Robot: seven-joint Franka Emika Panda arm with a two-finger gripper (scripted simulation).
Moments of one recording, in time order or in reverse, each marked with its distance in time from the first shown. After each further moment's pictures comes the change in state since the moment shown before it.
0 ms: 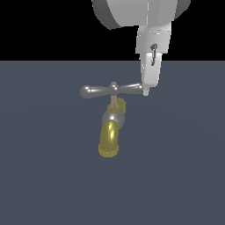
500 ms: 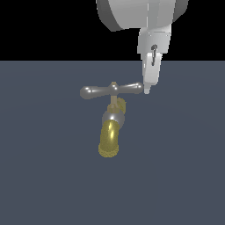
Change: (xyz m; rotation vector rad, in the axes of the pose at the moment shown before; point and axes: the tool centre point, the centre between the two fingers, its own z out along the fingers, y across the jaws) arm -0.005 0.020 0.000 0.001 -0.003 0.022
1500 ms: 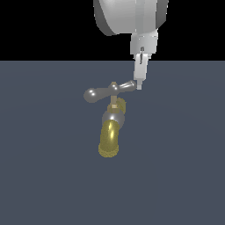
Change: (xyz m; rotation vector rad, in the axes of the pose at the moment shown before) arm 0.026 0.058 -0.001 -0.005 -0.010 0.016
